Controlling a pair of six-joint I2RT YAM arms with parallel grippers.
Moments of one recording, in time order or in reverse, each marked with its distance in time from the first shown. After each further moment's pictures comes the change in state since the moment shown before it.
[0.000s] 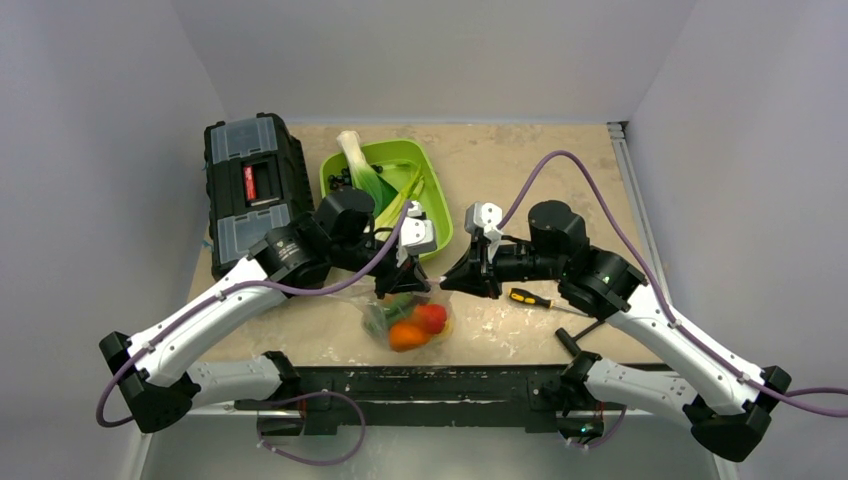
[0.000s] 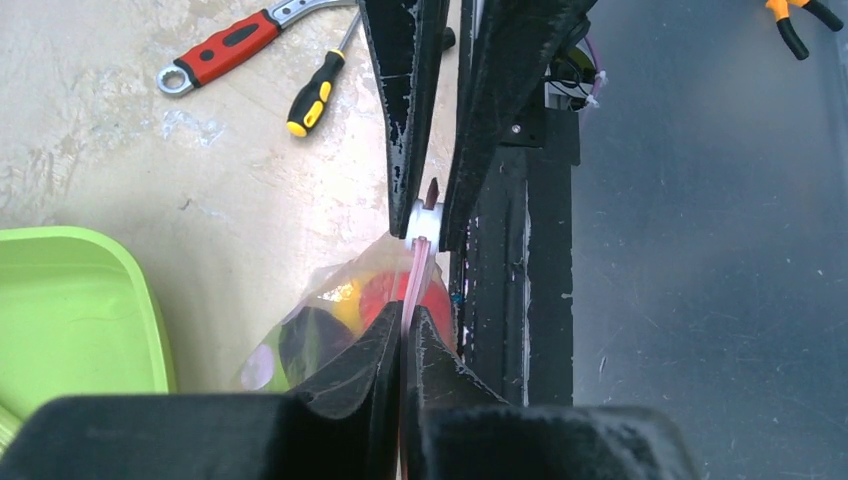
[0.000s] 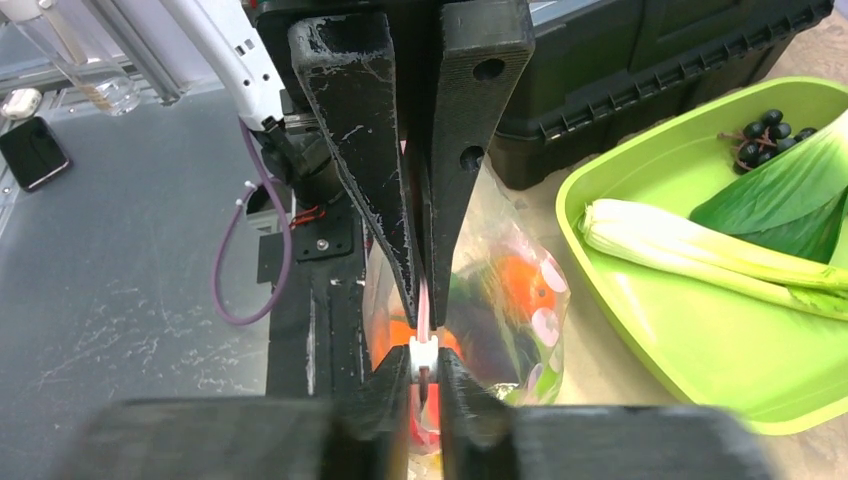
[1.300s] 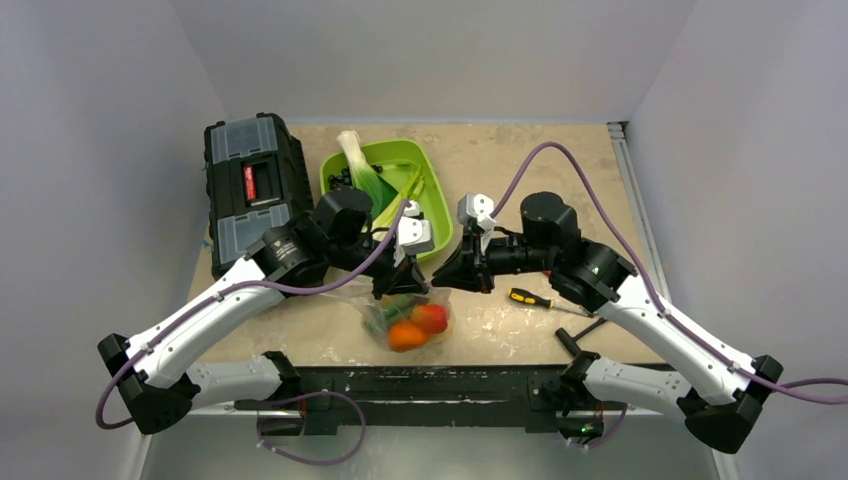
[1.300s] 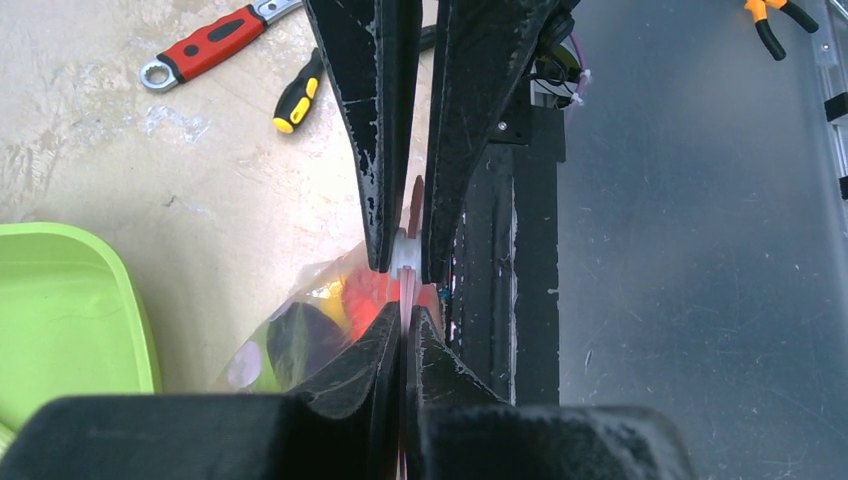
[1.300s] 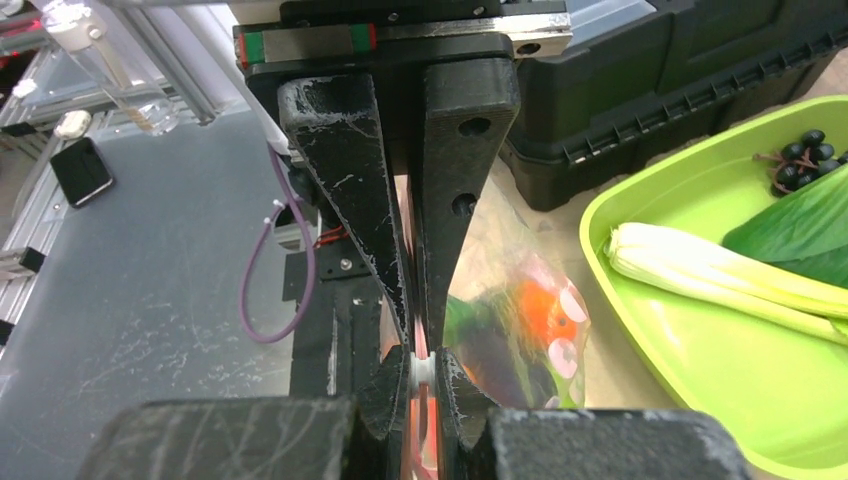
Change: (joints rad) left arm 0.011 0.000 0.007 -0.020 0.027 -0.008; right arm 0.000 0.060 0.035 0.041 -0.054 0.043
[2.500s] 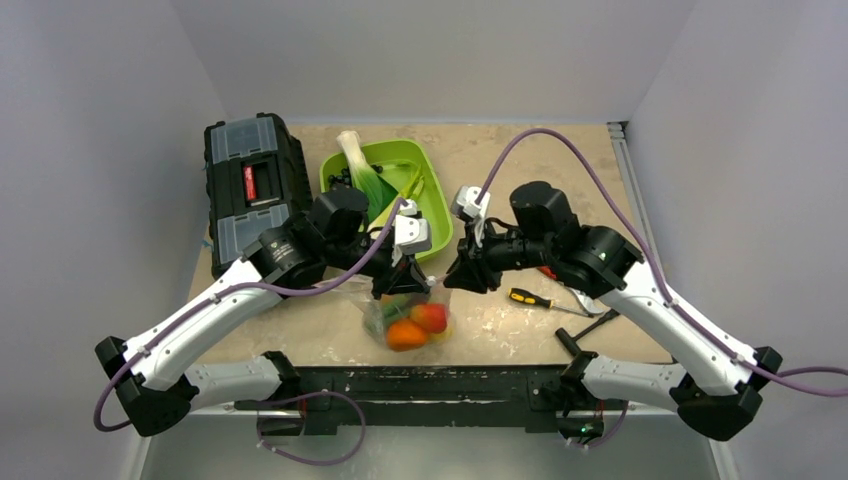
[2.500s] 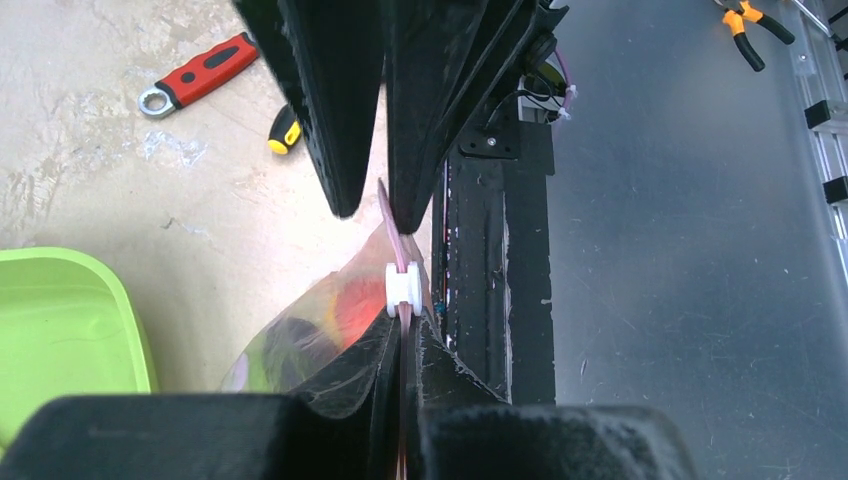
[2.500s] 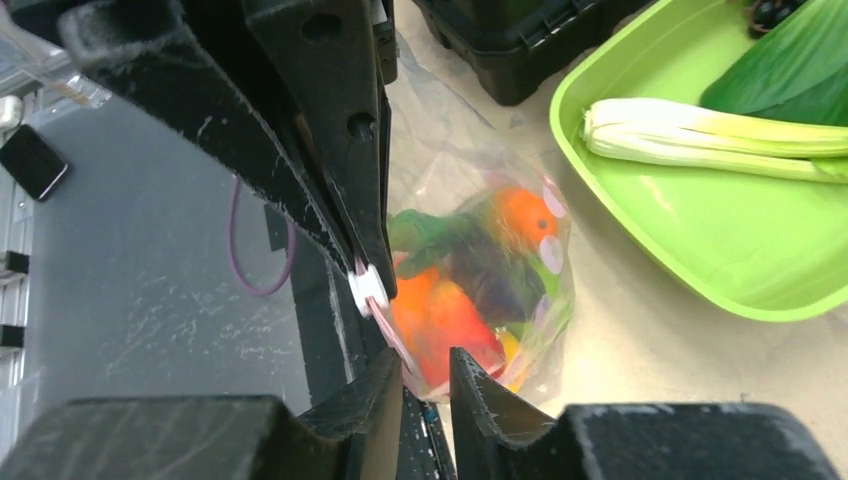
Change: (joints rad) left arm 0.005 -0.016 0.000 0.027 0.034 -0.008; right arm 0.014 0.057 0.179 -0.328 0.169 0.041
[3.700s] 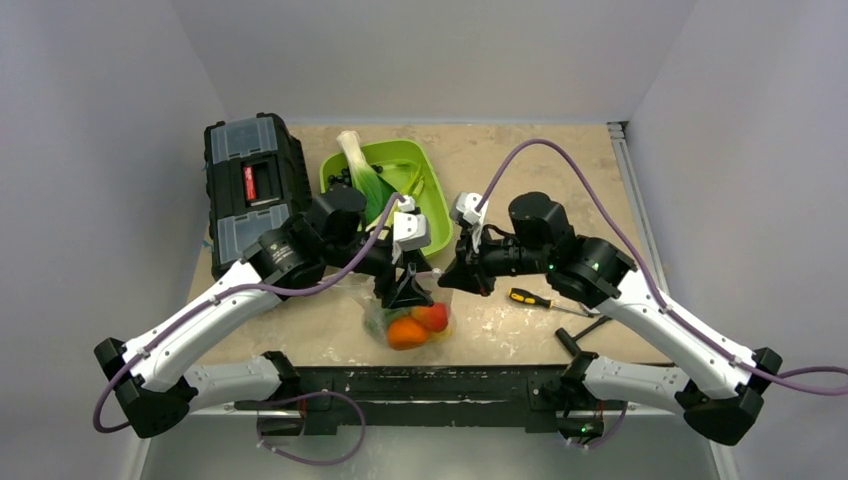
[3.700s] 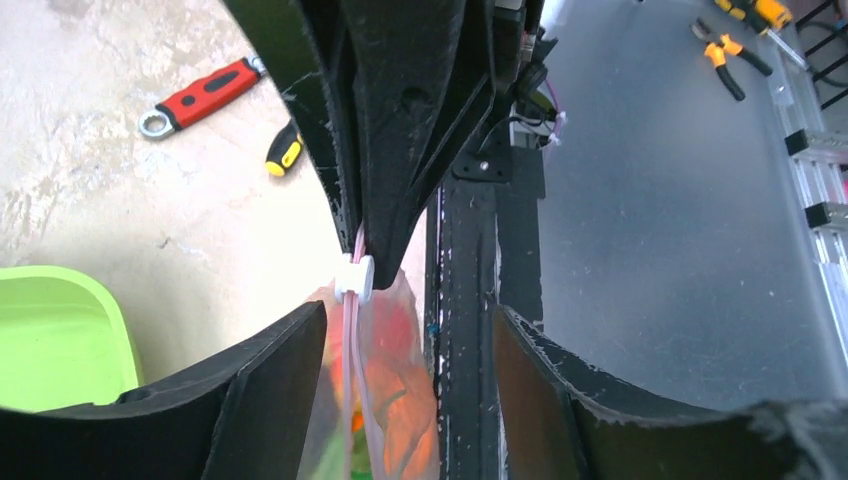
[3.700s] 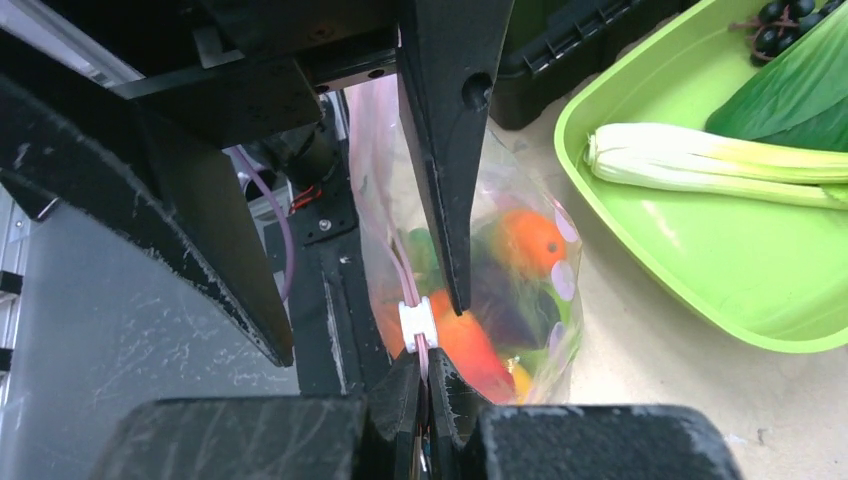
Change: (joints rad) left arm 0.000 0.000 -0.009 0.043 0.010 -0.038; right arm 0.030 0.005 -0.086 0.129 0.000 0.027
